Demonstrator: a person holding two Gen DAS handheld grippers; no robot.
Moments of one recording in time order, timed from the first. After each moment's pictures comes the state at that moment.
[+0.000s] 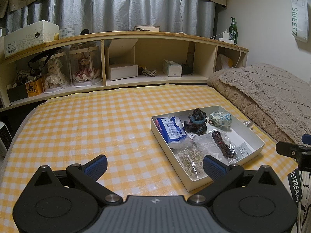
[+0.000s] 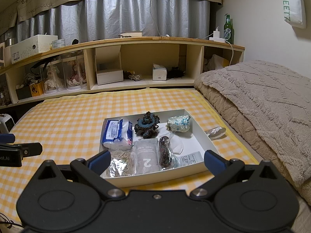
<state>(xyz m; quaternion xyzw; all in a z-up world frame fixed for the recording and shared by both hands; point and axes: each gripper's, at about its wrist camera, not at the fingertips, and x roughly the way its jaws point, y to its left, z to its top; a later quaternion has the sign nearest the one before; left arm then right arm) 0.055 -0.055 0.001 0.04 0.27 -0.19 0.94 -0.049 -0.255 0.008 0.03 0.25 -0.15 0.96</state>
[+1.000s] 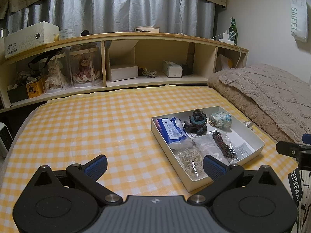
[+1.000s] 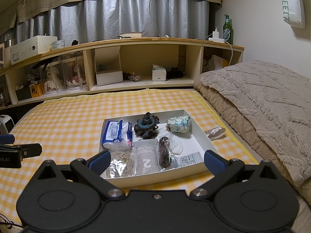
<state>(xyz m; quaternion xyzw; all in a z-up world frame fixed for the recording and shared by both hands) 0.054 -0.052 0.001 0.04 0.27 -0.20 0.94 -0.049 -0.255 0.008 0.03 0.25 -0.15 0.96</state>
